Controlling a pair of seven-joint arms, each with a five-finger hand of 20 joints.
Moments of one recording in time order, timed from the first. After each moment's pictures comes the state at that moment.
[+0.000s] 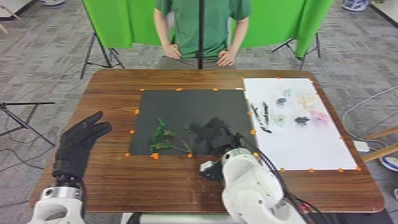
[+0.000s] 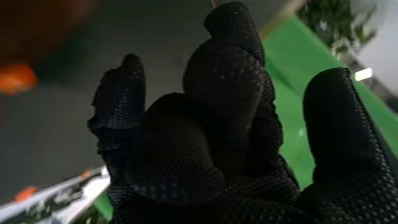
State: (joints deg) left arm 126.9 -63.2 -96.1 -119.3 52.3 13.1 14.2; right arm -95.7 -77.0 58.1 -115.2 -124.8 -1.3 37.6
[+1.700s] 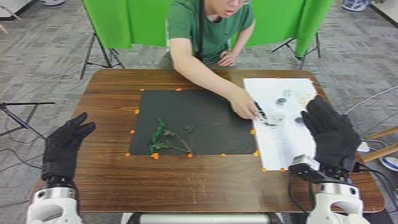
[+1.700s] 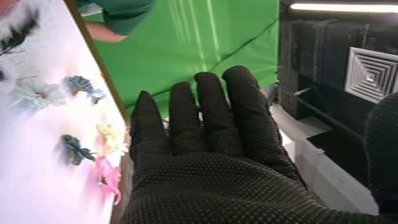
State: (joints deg) left arm 126.8 -64.5 -97.1 -118.4 52.2 18.8 16.3; right arm -123.2 -69.2 90.6 -119.3 -55.7 16.9 -23.8
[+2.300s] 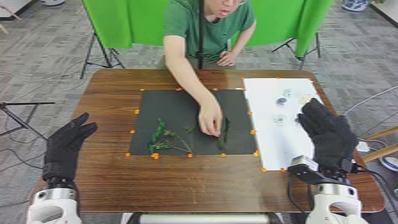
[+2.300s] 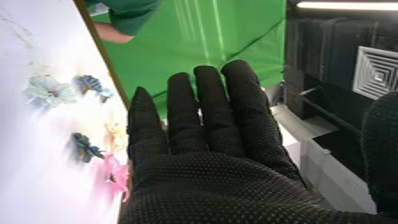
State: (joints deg) left arm 127.1 -64.7 -97.4 -118.5 52.7 17.7 15.9; right arm -123.5 -69.7 90.5 -119.3 -55.9 16.9 -22.6
